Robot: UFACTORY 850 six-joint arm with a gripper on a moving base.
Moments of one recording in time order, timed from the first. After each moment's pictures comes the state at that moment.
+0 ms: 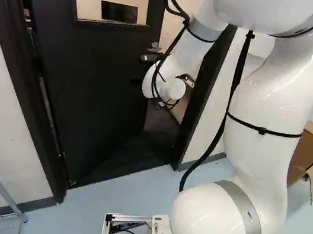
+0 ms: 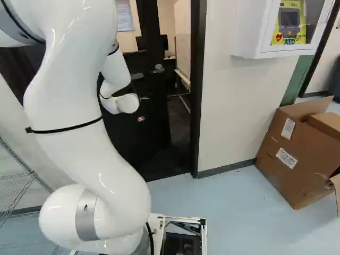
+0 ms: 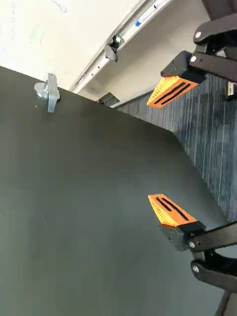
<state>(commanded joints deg) 11.8 -13.0 -40.4 -8.4 45.1 0.0</state>
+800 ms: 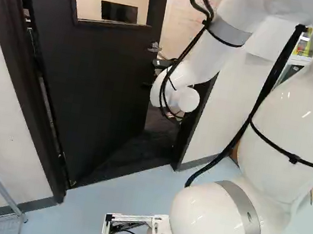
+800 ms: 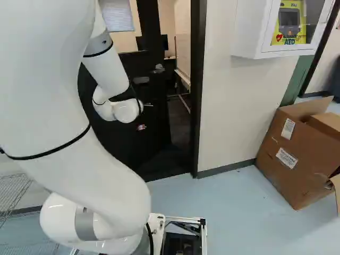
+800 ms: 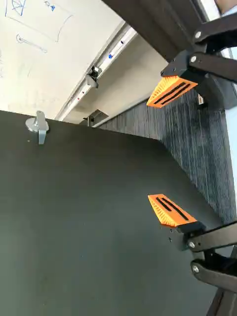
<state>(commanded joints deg) 9.3 -1.1 -27.5 -2.3 45.1 0.0</state>
